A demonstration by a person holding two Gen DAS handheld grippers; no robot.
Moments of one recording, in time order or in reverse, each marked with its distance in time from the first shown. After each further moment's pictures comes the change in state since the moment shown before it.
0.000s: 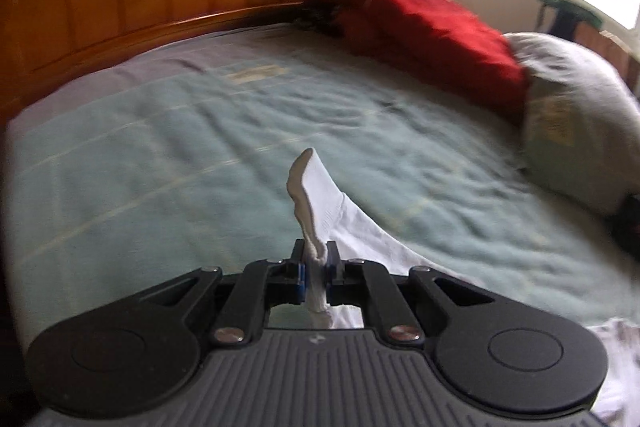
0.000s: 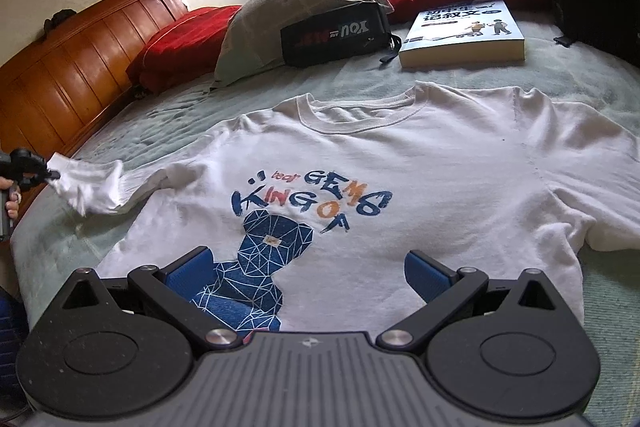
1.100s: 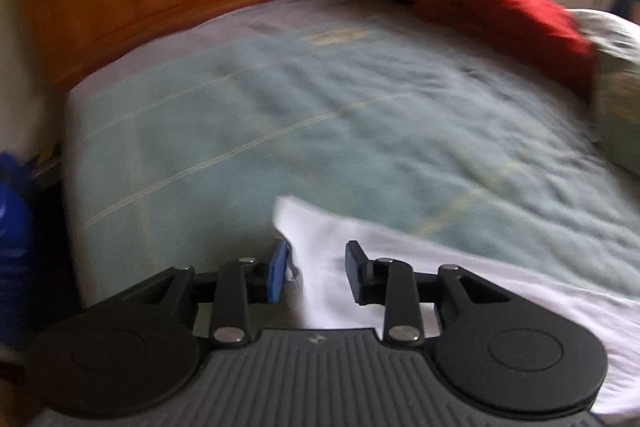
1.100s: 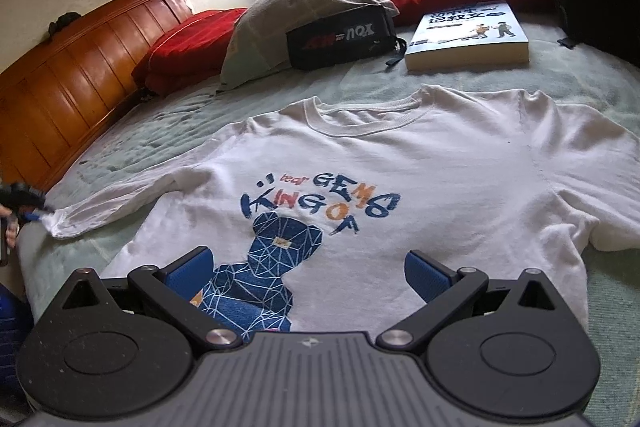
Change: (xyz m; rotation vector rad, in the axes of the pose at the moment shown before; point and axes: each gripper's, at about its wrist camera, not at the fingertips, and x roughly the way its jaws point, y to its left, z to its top) left arm -0.006 0.017 -0.018 0.011 0.077 0.110; right arm -0.005 0.003 0.000 0.000 -0.007 0.023
